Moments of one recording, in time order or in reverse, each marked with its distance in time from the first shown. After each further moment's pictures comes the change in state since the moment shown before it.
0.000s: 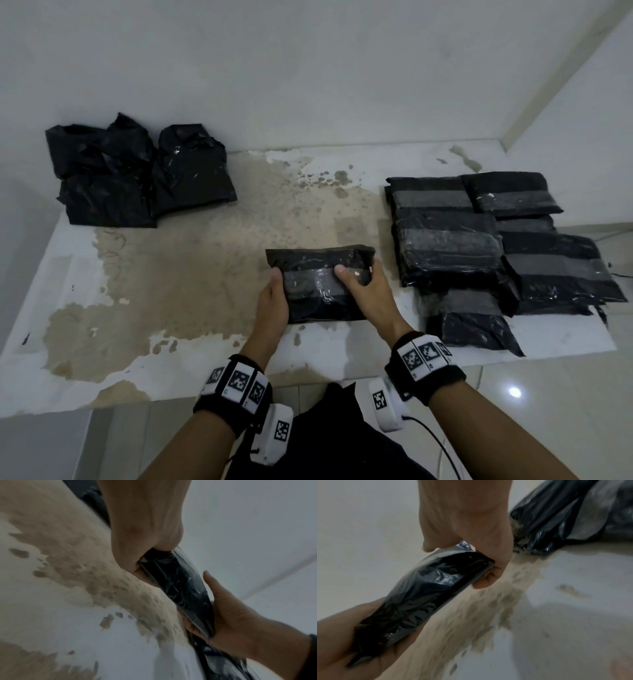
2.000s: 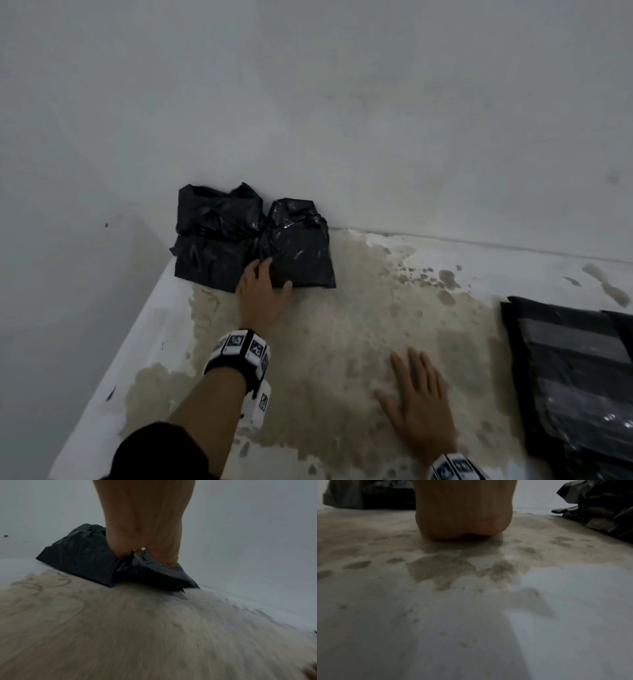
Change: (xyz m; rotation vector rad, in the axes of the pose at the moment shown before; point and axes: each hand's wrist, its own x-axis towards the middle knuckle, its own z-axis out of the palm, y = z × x) left_hand 0.207 0.096 -0.182 0.883 0.391 0.265; right_hand 0.082 0.044 0.093 -1.181 -0.099 -0.521
